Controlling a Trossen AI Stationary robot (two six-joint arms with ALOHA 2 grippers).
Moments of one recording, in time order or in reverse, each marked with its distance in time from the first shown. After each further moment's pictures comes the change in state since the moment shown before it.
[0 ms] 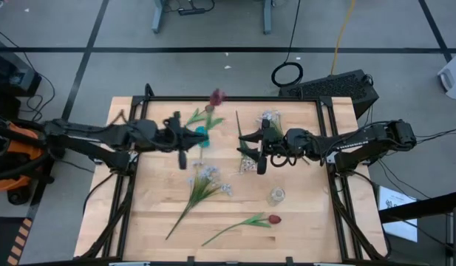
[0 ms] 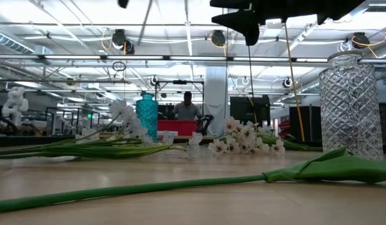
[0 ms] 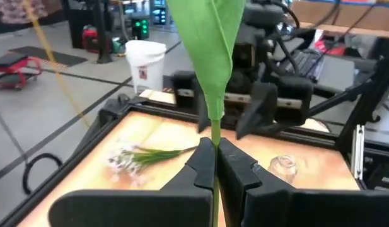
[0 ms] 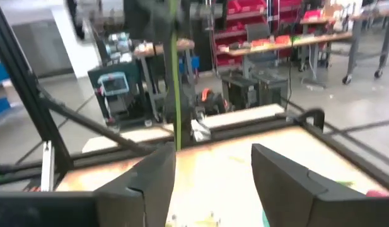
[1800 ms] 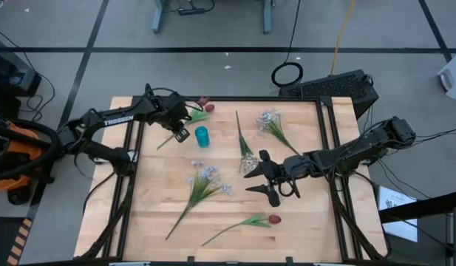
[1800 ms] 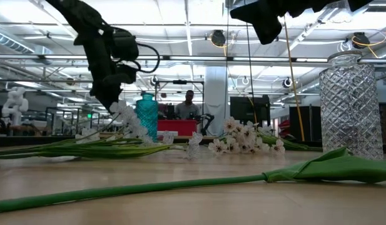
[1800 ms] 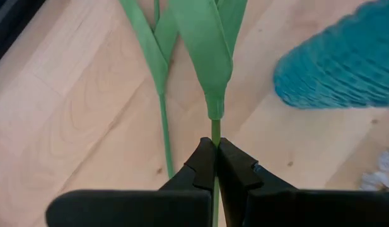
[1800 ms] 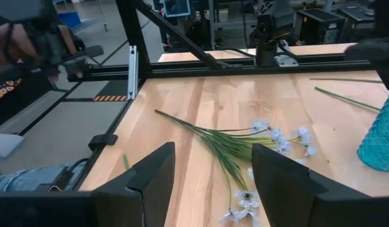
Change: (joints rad) left arm 0.736 0.345 -0.115 -0.561 0.303 0.130; right arm 0.268 0.000 0.000 -0.252 -0.048 0.009
